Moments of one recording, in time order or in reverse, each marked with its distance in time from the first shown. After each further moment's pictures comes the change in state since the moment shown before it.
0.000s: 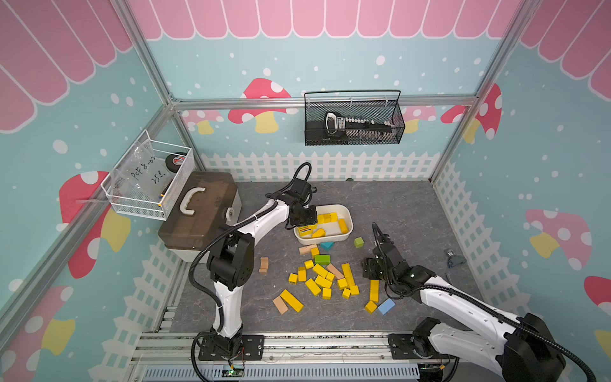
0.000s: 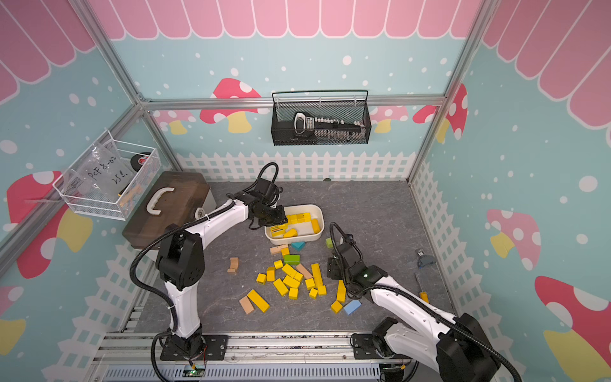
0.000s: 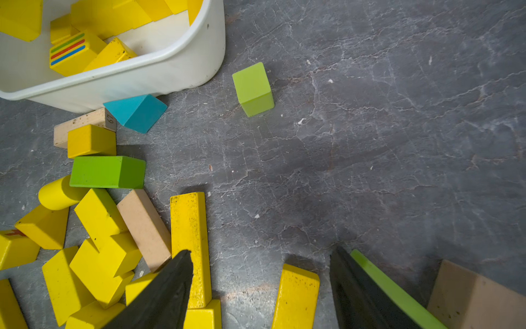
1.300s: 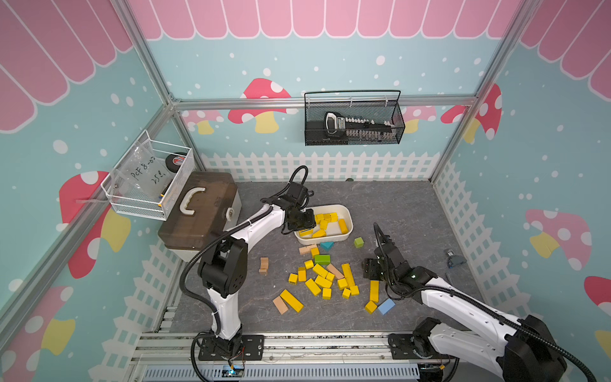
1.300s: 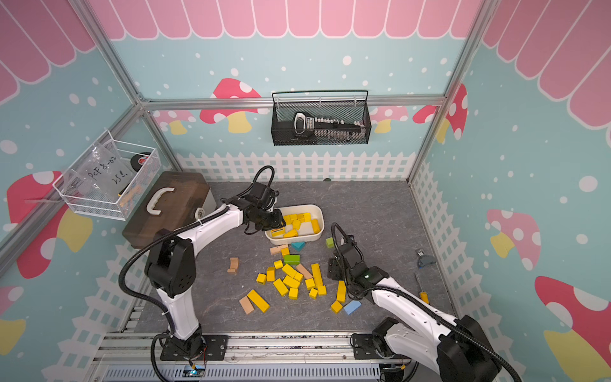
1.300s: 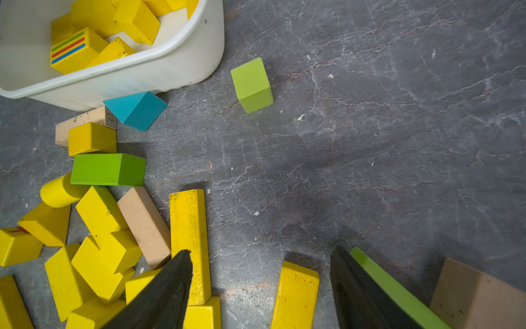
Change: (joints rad) left arm 0.000 -0.173 -0.208 0.068 0.008 -0.015; right arm -0.013 -0.003 -0.013 0.004 -0.023 0.000
